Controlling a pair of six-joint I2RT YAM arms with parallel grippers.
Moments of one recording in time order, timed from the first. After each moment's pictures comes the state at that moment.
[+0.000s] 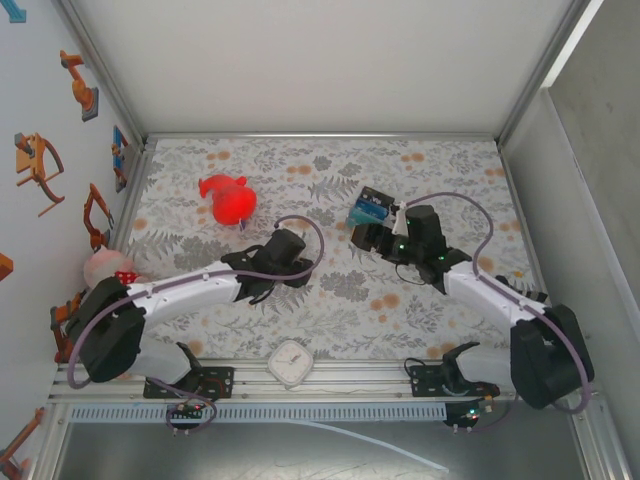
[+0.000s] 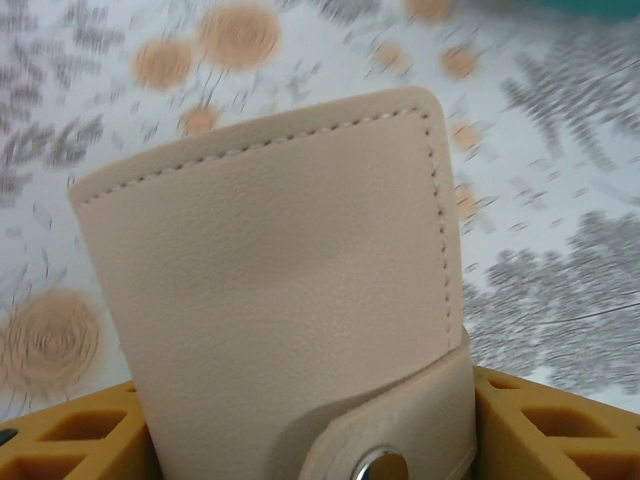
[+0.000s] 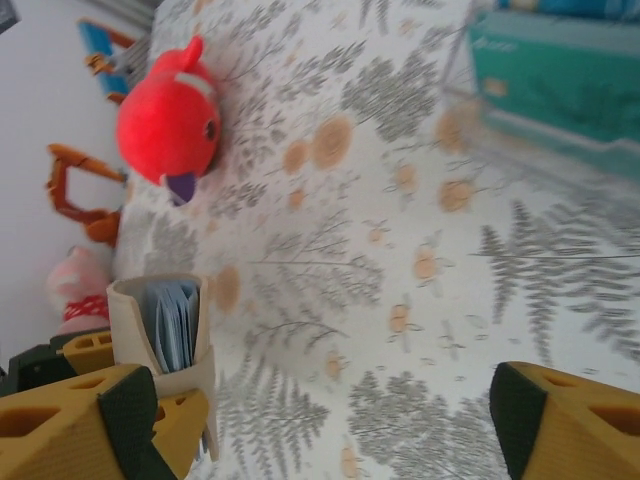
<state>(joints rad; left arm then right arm) -0.93 1.39 0.82 -0.33 -0.29 -0.43 0.44 1.26 0.64 0.02 -0.46 0.76</state>
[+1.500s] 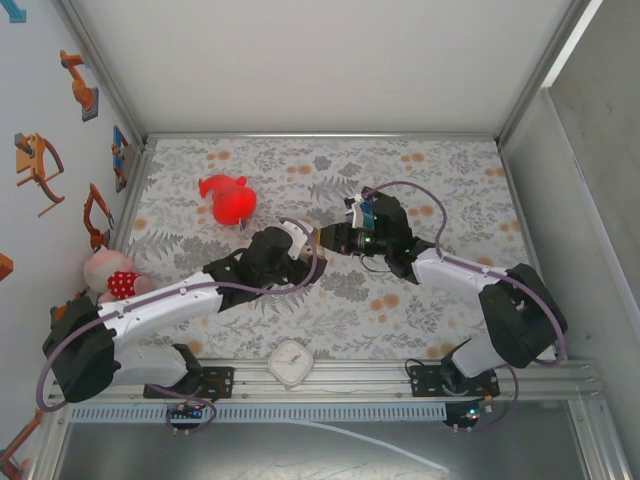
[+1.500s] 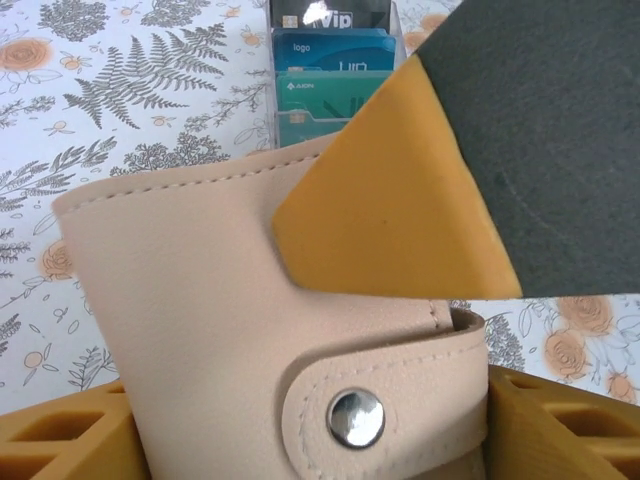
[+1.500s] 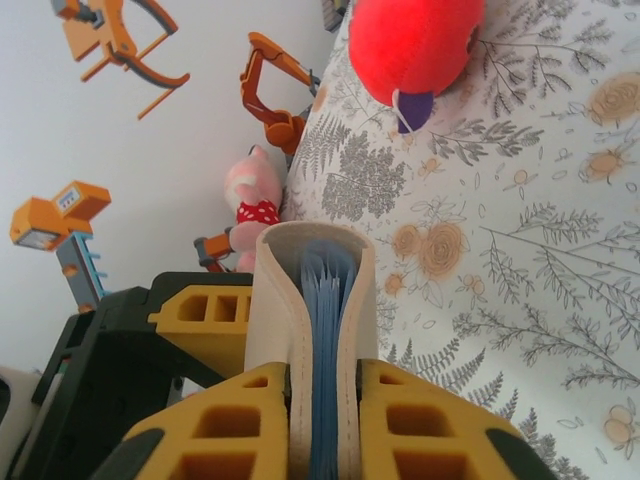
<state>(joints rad) -0.96 1.24 0.76 -0.14 -0.13 -0.21 0.61 1.48 0.76 0.34 -0.68 0.85</state>
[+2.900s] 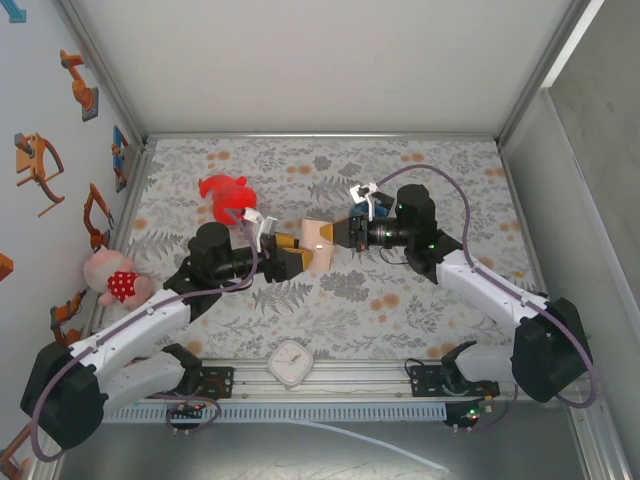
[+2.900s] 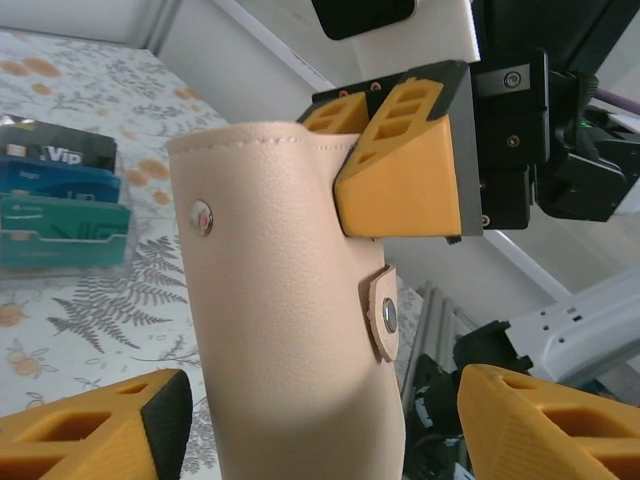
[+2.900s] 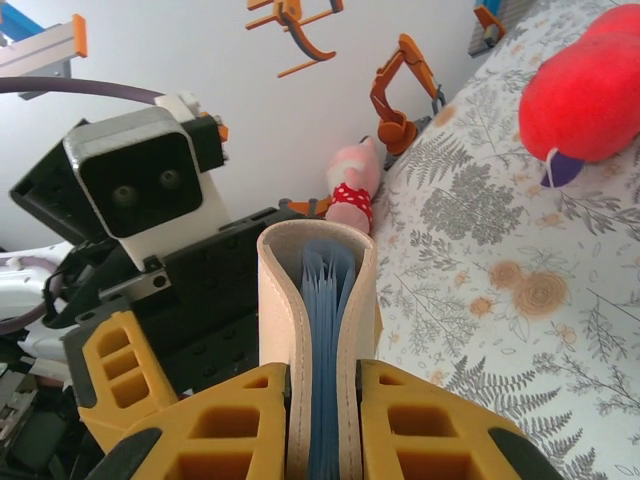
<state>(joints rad) -0.65 1.01 0.55 0.29 0.68 -0.49 0.55 1.27 0.83 0.22 -0.92 0.63</state>
